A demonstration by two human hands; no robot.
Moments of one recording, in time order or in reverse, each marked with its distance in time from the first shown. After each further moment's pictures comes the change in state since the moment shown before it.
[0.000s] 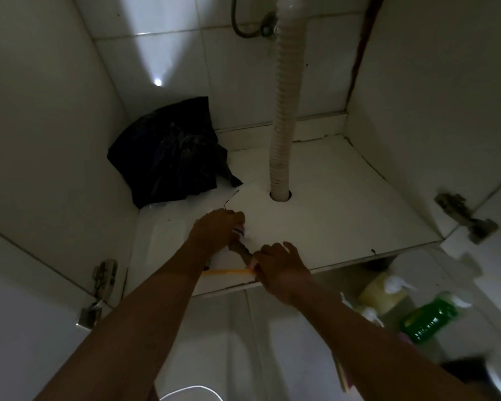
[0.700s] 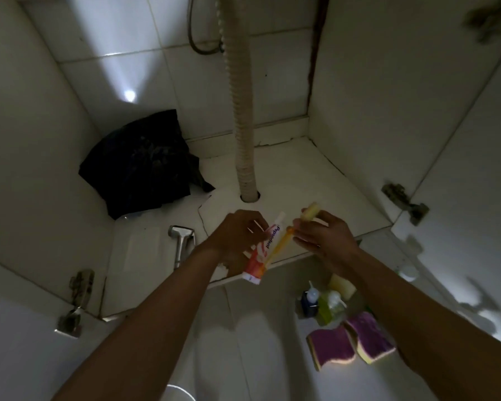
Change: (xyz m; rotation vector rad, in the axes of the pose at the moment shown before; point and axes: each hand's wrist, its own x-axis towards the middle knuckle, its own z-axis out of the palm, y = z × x) left_hand -0.011 0.121 -0.049 -0.864 -0.105 -0.025; right_hand -0.059 0.072 -0.129 1.606 0.300 0.812
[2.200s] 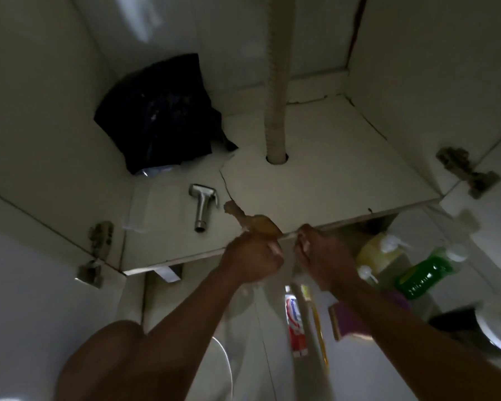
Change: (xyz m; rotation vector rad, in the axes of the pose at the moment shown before) left_hand -0.076 -0.055 0.057 0.361 0.068 -0.141; right_hand 0.011 0.133 0.006 -1.475 0.052 -0.737
